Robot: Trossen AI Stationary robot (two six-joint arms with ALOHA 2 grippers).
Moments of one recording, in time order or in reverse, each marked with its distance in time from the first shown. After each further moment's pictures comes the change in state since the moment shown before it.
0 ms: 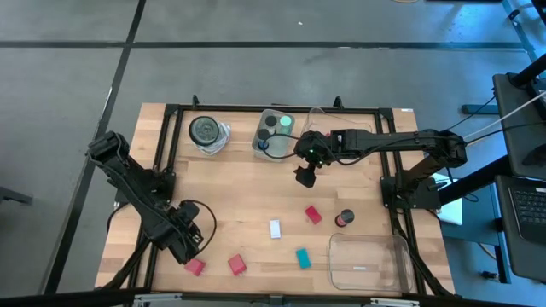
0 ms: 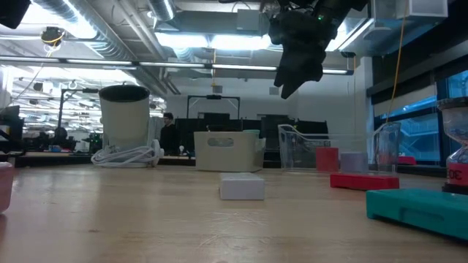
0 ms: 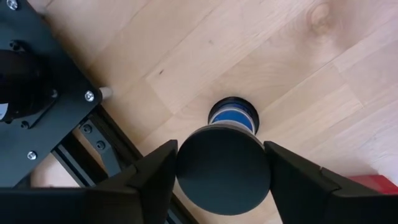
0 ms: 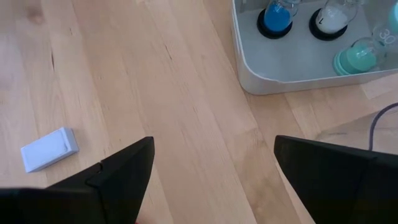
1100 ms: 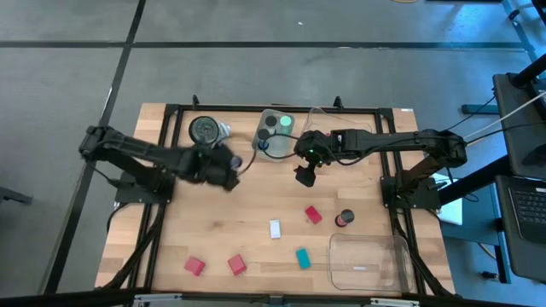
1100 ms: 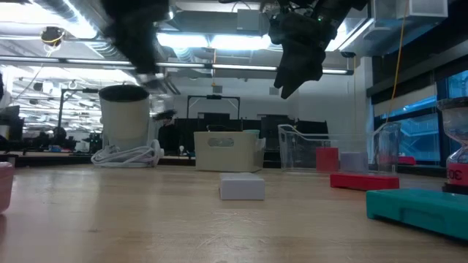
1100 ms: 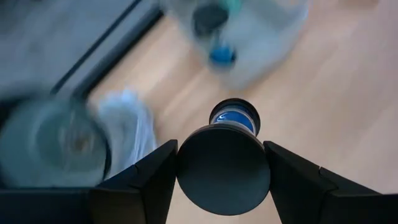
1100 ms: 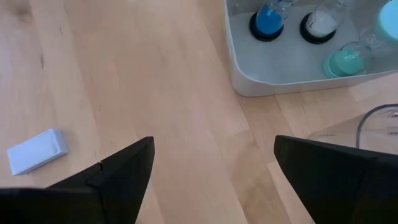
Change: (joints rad) left arm 0.714 -0.146 0.111 0.221 -0.571 1.006; right arm 0.000 0.000 0.000 -0.001 0.034 -0.015
